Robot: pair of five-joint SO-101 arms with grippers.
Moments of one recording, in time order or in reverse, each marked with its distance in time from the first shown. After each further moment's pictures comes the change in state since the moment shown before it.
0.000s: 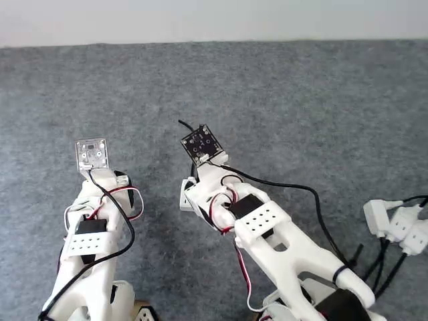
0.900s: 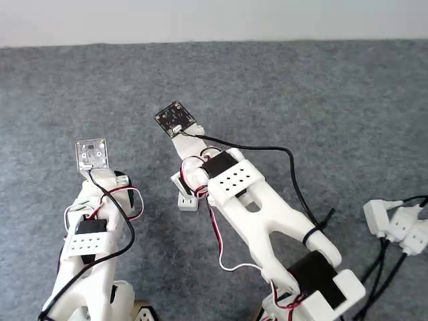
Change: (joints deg) left arm 0.0 0.0 0.0 0.0 0.0; right arm -1.3 18.4 -29.7 24.1 2.1
